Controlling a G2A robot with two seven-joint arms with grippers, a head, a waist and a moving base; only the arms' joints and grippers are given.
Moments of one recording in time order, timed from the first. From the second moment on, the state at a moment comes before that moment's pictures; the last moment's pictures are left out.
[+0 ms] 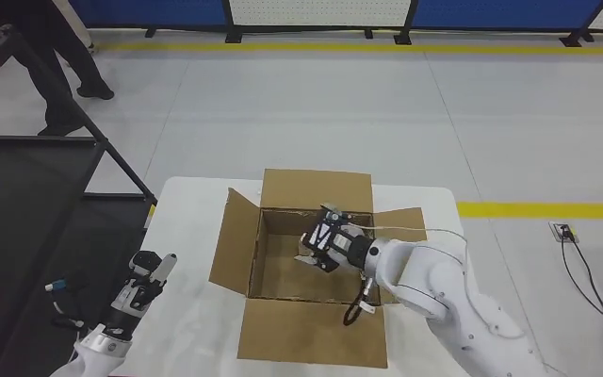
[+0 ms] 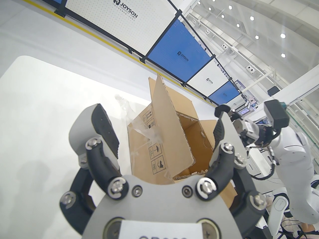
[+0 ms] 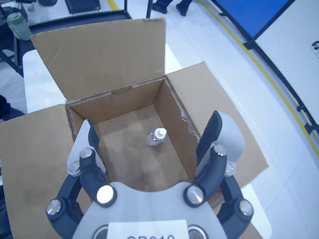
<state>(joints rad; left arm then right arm) 1.58 -1.20 -1.83 -1.93 0.37 -0.39 -0.25 -0.78 -1.13 1.02 -1.83 -1.13 -0.41 0.63</state>
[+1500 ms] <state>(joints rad) 1.58 -1.20 -1.83 -1.93 0.37 -0.39 -0.25 -1.29 -1.02 1.66 -1.45 -0.97 -0.58 0.79</state>
